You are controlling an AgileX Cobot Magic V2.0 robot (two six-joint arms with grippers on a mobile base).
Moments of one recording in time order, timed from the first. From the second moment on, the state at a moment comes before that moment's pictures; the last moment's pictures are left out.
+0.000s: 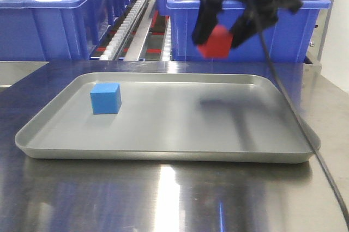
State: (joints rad) left arm -0.15 -0.01 0.01 0.13 0.01 -0.19; right arm 0.48 1.64 -1.30 0.19 0.60 0.10
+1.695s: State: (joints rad) left arm -0.15 -0.01 0.01 0.13 0.01 -0.19; right arm 0.06 0.72 -0.62 0.12 0.35 0.10
